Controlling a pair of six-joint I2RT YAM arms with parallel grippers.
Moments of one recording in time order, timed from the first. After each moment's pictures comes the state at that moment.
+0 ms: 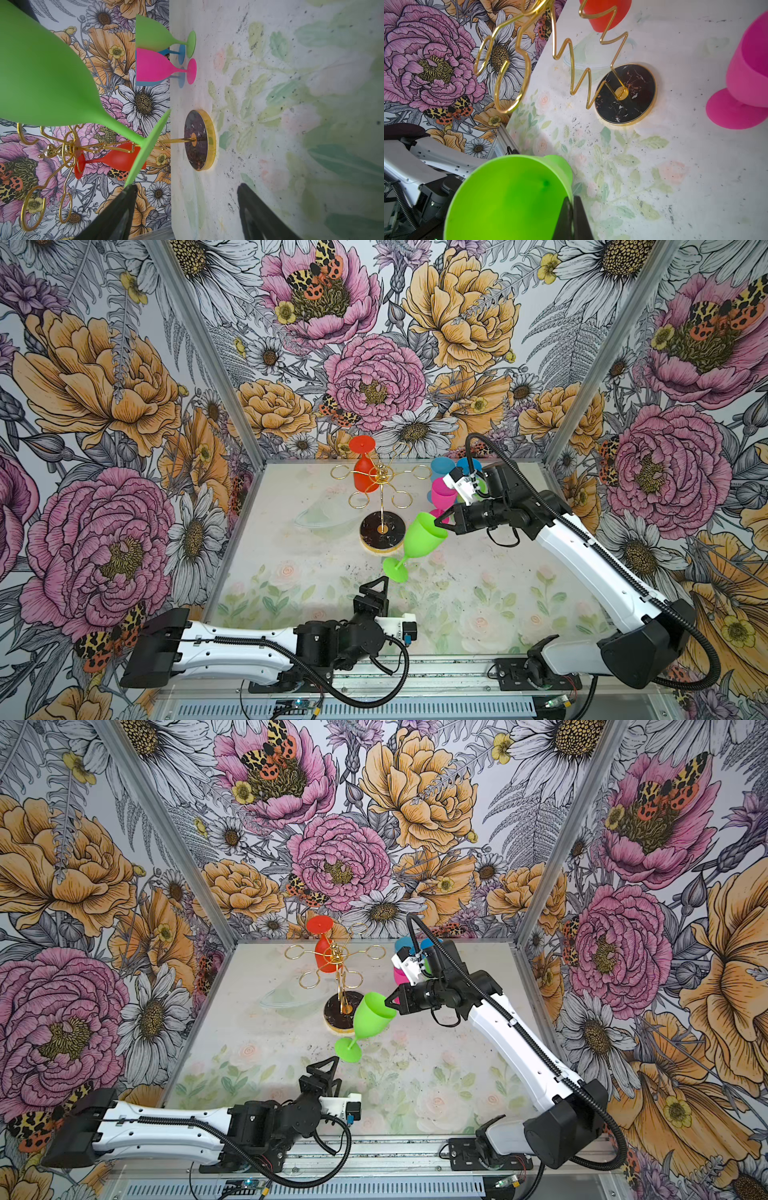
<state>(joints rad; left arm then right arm) -1.50 0.87 0.37 -0.07 -0.93 0.90 0.44 1.36 1.40 -0.86 -0.61 0.25</state>
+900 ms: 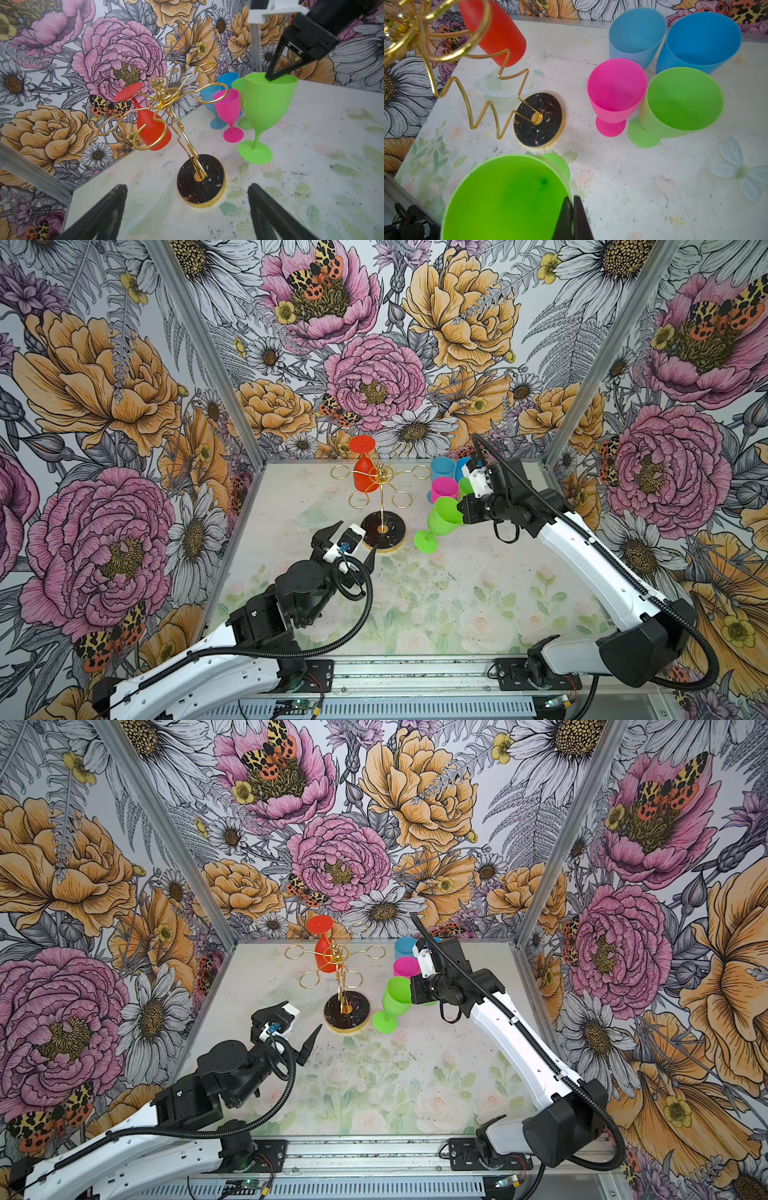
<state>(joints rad) -1.00 0.61 0.74 -0.30 -0.55 0.20 0.42 1.38 1.40 -0.85 -0.15 0.18</state>
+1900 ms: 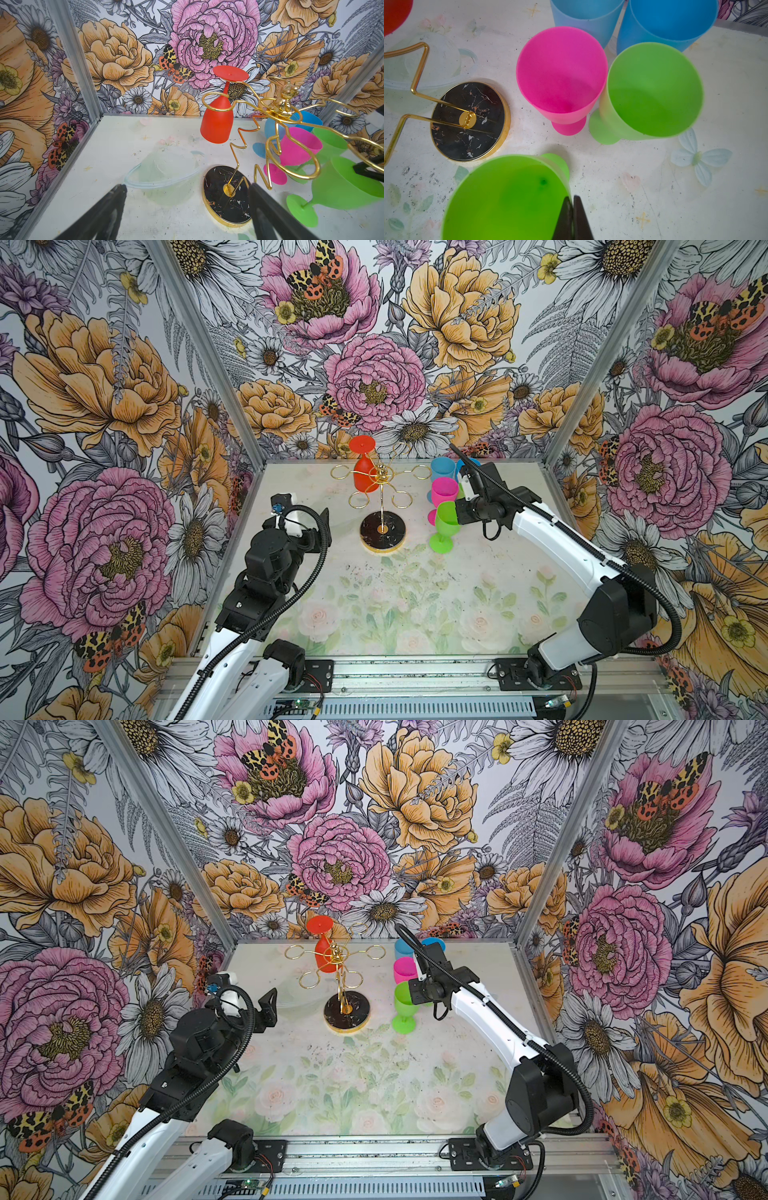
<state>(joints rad) -0.34 0.63 0.77 -0.32 -0.25 -0.16 0.43 1.54 1.36 -0.77 0.07 0.16</state>
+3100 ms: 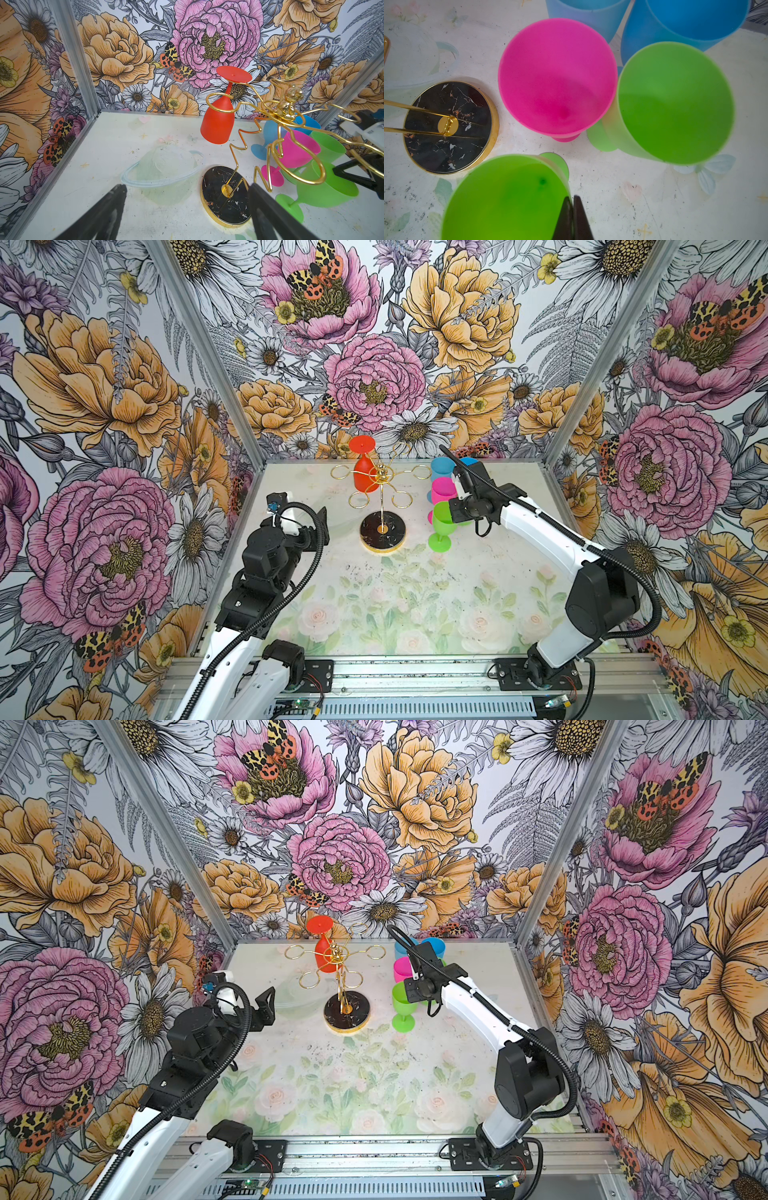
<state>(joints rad) -0.29 0.64 0.77 -0.32 -0.19 -0.19 0.44 1.65 1.40 -0.75 0.11 0.16</state>
